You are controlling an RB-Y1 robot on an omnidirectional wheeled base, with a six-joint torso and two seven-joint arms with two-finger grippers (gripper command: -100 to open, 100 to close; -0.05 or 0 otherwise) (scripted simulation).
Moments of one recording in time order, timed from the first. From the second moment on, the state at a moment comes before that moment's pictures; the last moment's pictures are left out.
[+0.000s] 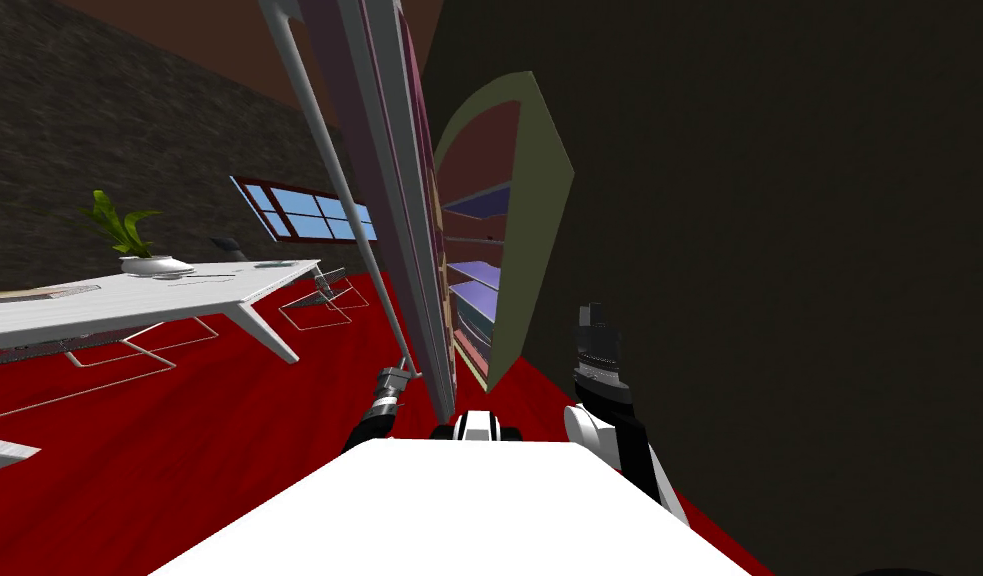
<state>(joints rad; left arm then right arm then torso) 0.40 0.11 0.03 -1.48 0.35 -0.53 0.42 0.50 0.02 -0.03 -2.39 -0.02 -0.46 0.15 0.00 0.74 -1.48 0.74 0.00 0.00</state>
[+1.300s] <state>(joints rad) 0.34 0.10 0.00 -1.28 0.32 -0.68 0.42 0.50 0.02 -0.03 -2.39 -0.02 -0.46 0.15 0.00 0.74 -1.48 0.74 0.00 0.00</state>
